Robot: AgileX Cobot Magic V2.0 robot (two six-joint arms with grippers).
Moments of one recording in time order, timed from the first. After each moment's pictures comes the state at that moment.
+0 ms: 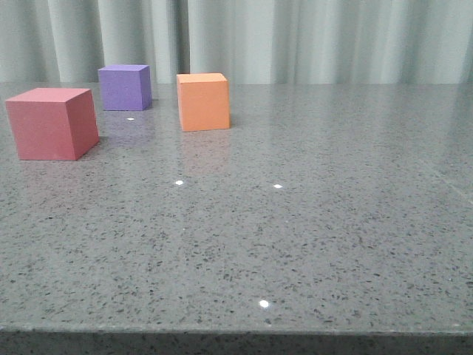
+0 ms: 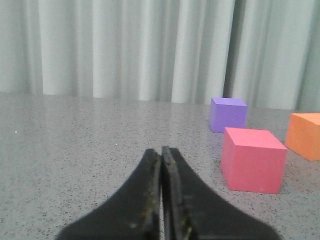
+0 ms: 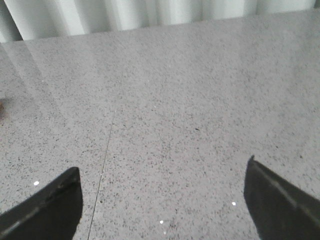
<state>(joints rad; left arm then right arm) -0.04 0.00 0.00 0.12 -0.01 -0.21 0.08 0.56 -0.44 -0.20 0.26 0.34</state>
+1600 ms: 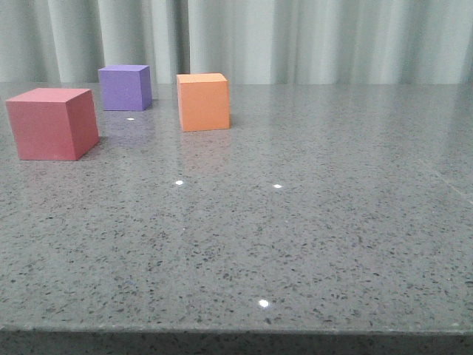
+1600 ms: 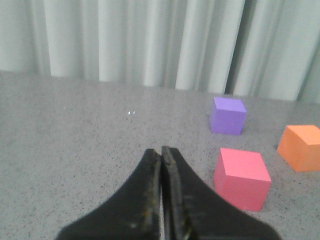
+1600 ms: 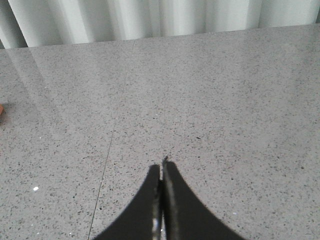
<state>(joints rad) -0.04 0.33 -0.58 0.09 0.51 -0.21 0.08 0.56 -0.43 -0.22 0.23 0.34</state>
